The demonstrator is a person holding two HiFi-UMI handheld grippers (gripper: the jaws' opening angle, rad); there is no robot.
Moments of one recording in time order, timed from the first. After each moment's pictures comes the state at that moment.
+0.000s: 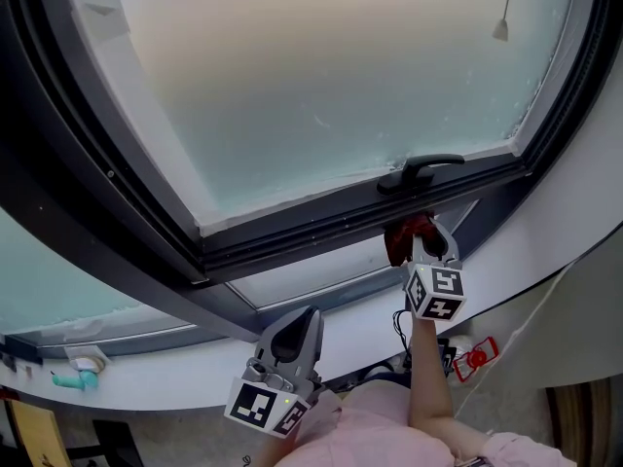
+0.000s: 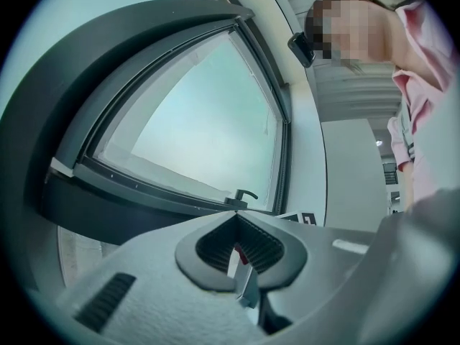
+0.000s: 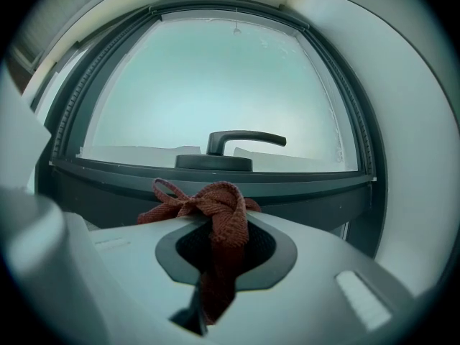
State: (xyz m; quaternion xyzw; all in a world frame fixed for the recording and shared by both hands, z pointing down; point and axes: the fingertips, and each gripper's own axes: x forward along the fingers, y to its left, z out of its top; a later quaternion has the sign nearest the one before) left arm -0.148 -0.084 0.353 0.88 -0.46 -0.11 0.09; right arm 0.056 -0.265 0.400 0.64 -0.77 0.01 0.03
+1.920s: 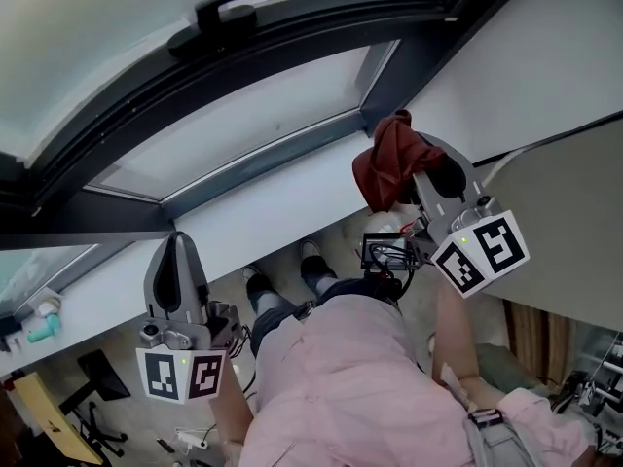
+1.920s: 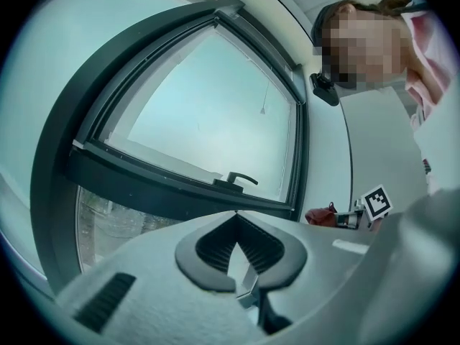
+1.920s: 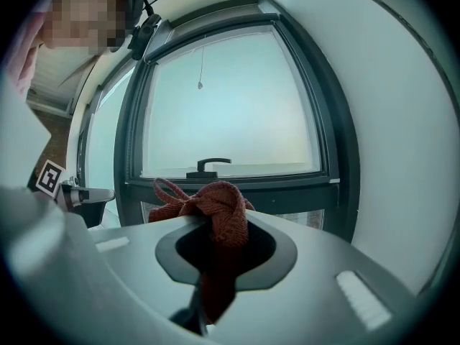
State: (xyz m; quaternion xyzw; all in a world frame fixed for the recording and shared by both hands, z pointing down) left arm -0.041 -0.055 0.376 0.80 -0.58 -0.09 0.12; right arm 0.240 -0.137 0.372 0.49 -0.87 0.07 0.04
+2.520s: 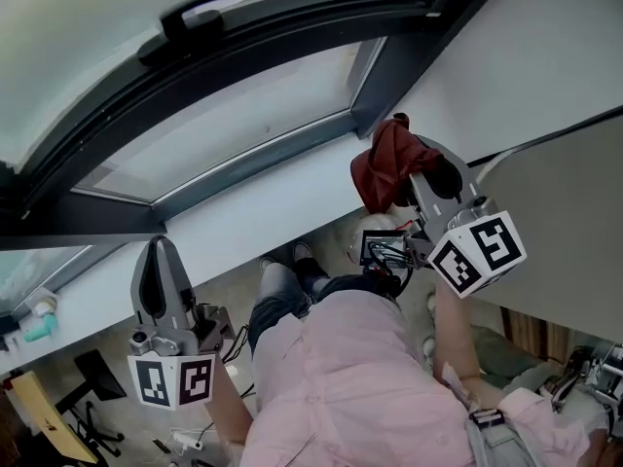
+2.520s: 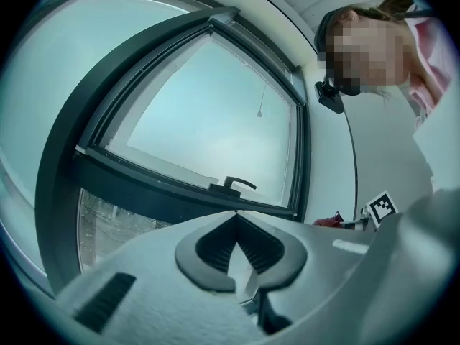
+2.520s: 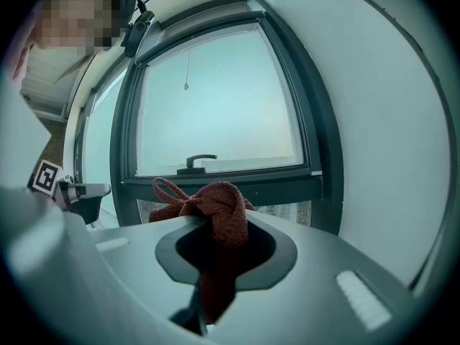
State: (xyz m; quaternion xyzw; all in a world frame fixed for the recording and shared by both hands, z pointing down) left arm -0.018 -0.053 0.368 0.78 -0.61 -0.11 0.11; right arm 0.284 -0.139 0.387 0.49 -0.86 0.09 0.04
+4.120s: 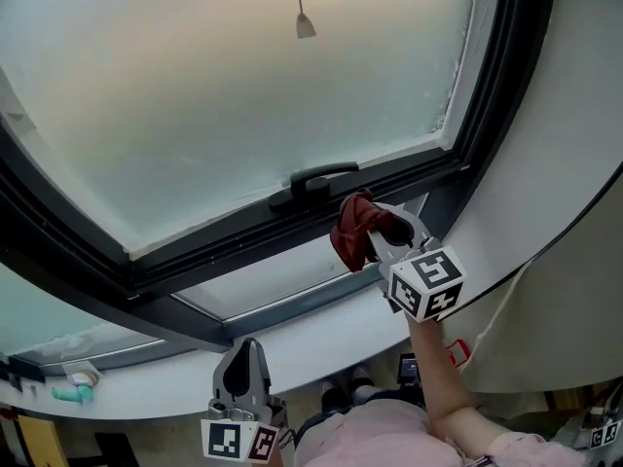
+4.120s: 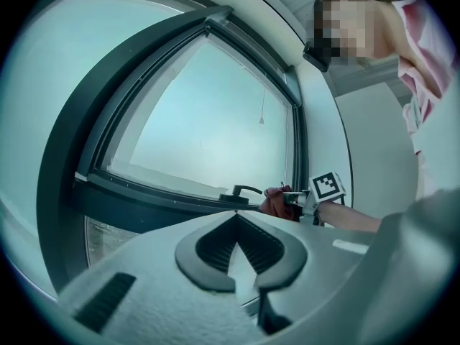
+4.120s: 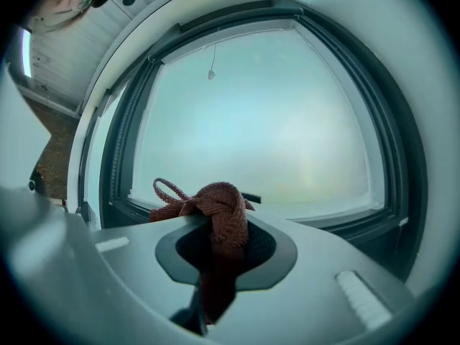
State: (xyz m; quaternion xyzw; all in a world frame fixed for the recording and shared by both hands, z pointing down) left arm -0.066 -0.048 0.345 0.80 -0.59 -0.08 0.08; right arm 0.128 -0.242 0.307 0.47 -0.88 0.02 0.01
